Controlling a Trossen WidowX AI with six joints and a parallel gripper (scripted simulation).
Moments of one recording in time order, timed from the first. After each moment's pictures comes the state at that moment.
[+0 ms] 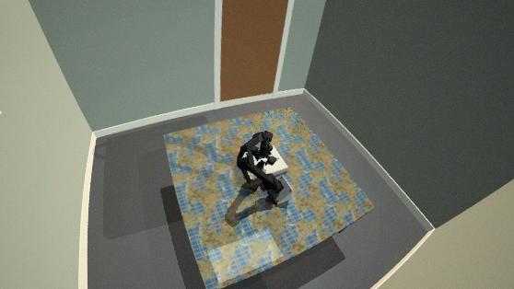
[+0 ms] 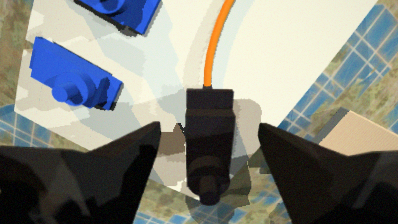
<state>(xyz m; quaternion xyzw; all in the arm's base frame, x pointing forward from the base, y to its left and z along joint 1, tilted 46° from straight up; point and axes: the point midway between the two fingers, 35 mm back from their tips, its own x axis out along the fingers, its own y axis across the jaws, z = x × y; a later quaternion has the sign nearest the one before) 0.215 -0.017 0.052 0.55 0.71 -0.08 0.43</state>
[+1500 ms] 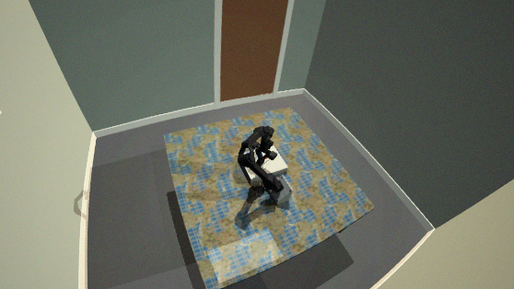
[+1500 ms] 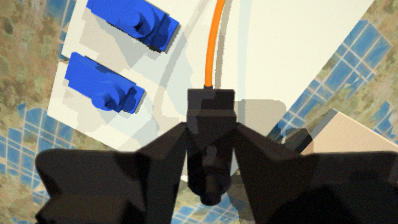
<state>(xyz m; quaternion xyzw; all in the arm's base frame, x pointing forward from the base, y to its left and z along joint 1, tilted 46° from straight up) 0.233 -0.041 0.066 0.55 0.71 -0.08 0.43</state>
